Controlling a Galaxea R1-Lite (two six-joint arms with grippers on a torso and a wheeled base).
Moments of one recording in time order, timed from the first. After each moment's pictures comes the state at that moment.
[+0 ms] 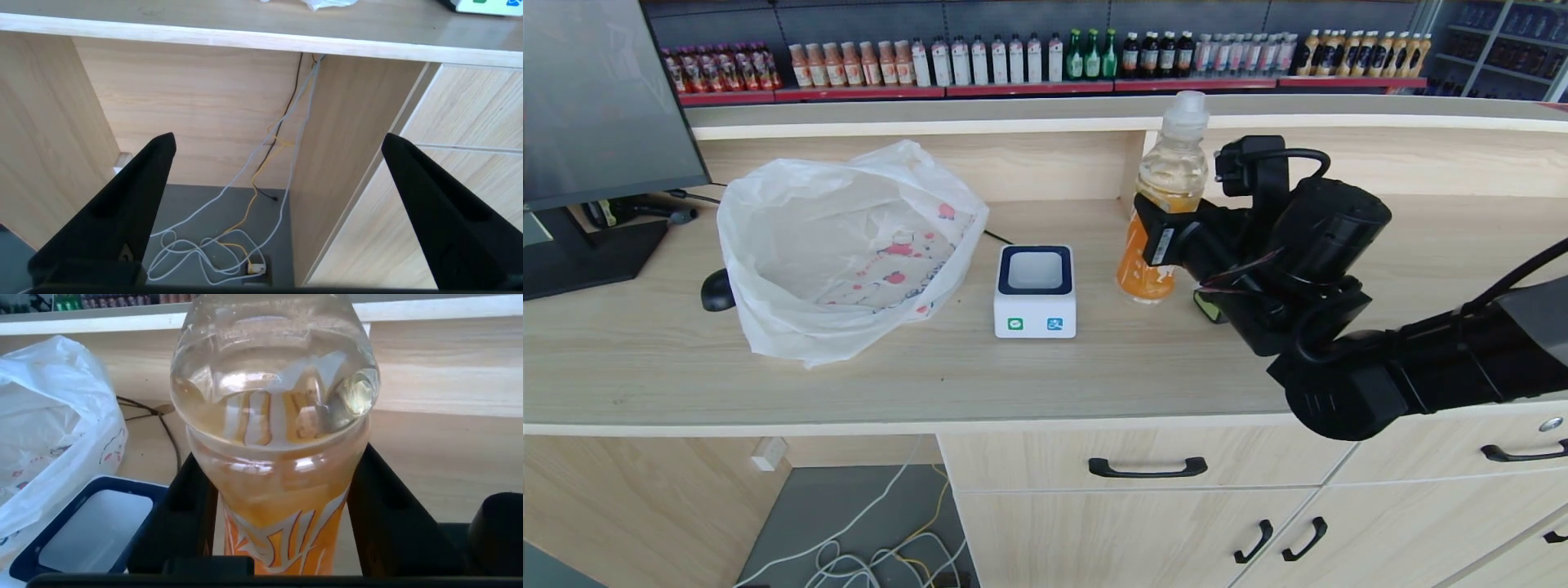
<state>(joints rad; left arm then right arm) 0.00 0.00 0.00 0.00 0.00 0.00 0.53 1.99 -1.14 -1.17 -0.24 -0.05</state>
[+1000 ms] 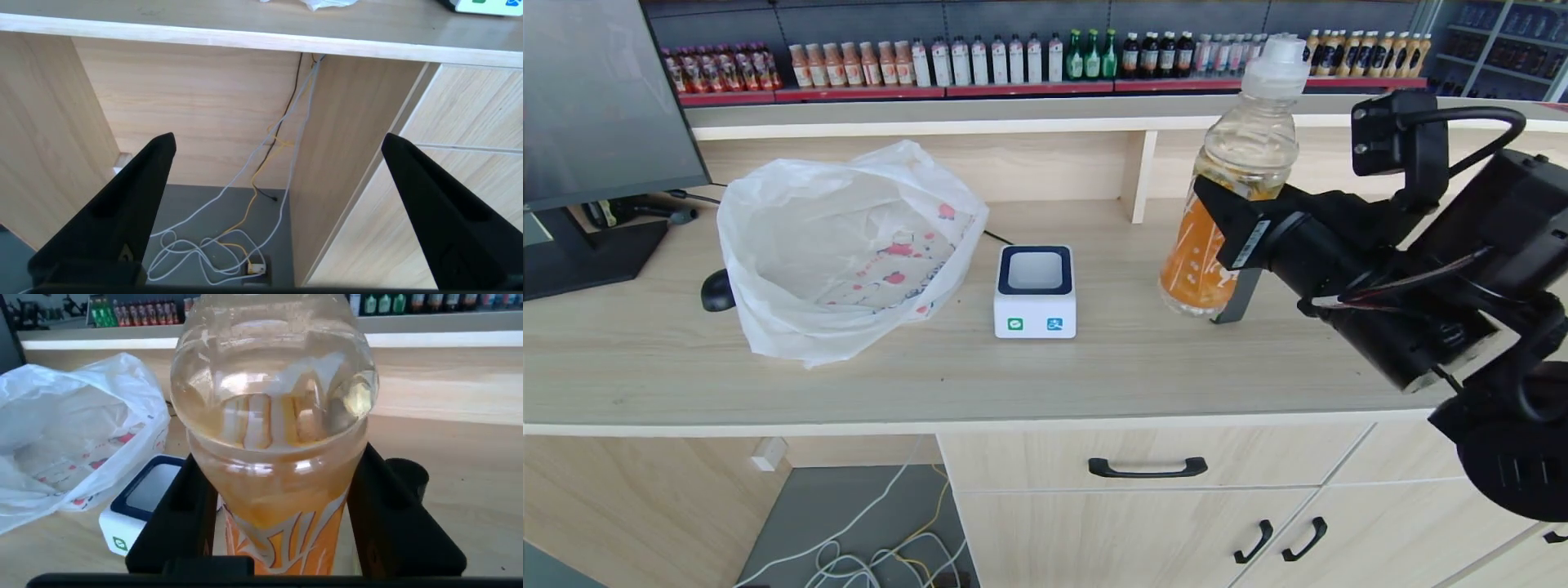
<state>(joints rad) 0.00 0.00 0.00 0.00 0.00 0.00 0.56 1.68 -0.84 -1.17 -0.21 -0.05</state>
